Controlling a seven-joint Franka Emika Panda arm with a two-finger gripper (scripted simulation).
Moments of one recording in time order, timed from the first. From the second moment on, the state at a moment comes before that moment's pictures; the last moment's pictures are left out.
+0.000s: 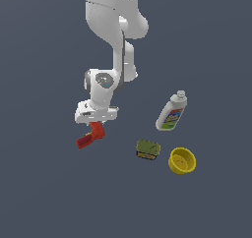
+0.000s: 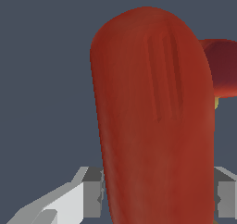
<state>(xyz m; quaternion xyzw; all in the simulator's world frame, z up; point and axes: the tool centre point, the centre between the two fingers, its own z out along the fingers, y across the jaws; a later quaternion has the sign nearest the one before) -0.071 -0.162 0.042 0.97 0.17 0.00 0.15</state>
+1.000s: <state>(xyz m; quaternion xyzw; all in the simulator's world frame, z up) -0.093 -0.059 0.162 0.97 0.17 0.00 0.15</state>
